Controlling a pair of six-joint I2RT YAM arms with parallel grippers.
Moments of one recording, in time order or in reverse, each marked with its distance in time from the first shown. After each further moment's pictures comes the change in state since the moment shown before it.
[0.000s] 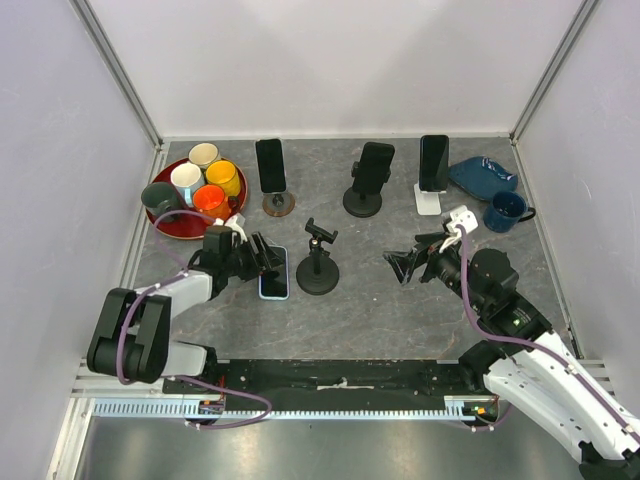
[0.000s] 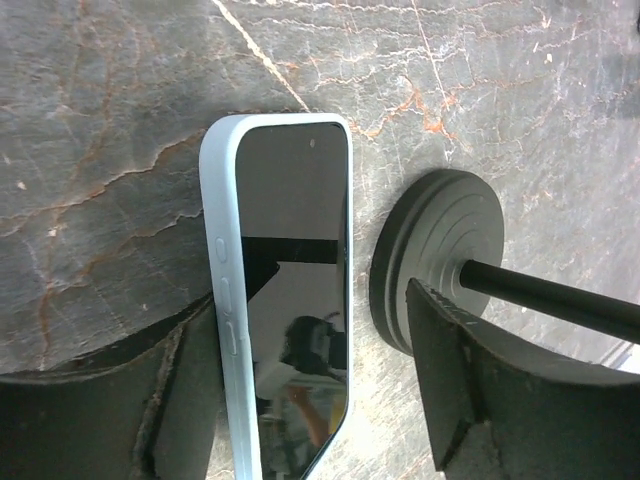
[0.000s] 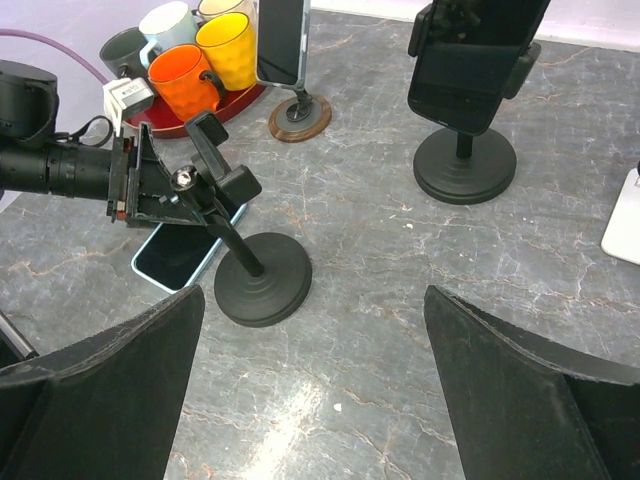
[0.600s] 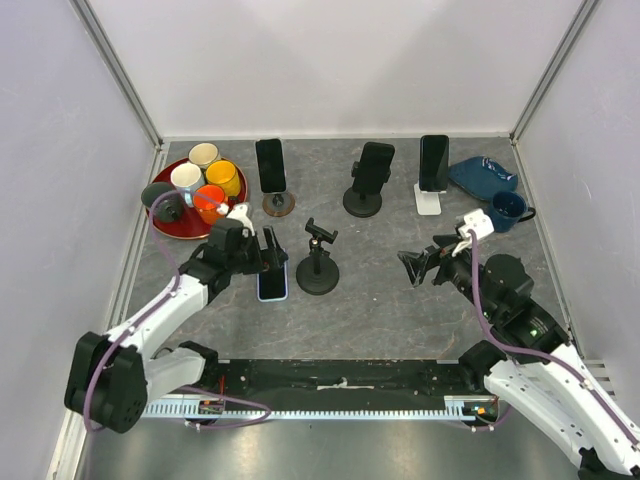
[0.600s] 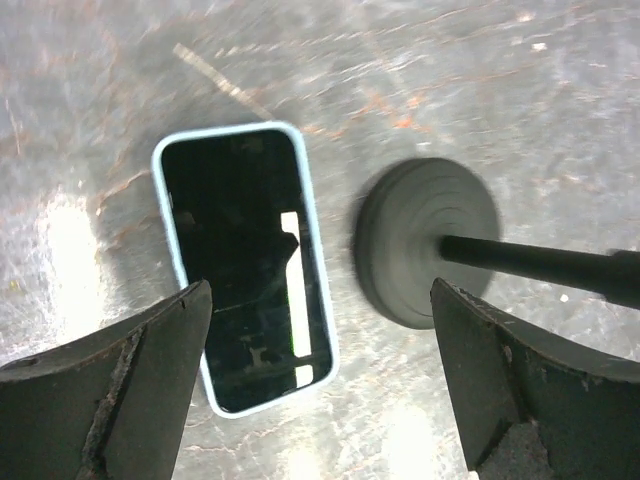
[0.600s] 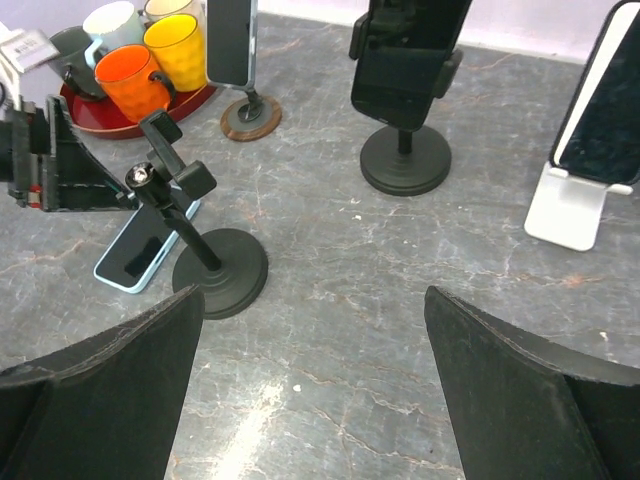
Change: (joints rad) left arm -0.157 -0.238 0.100 -0.312 -0.283 0.103; right arm 0.000 -0.056 0.059 -0.153 0.095 -0.053
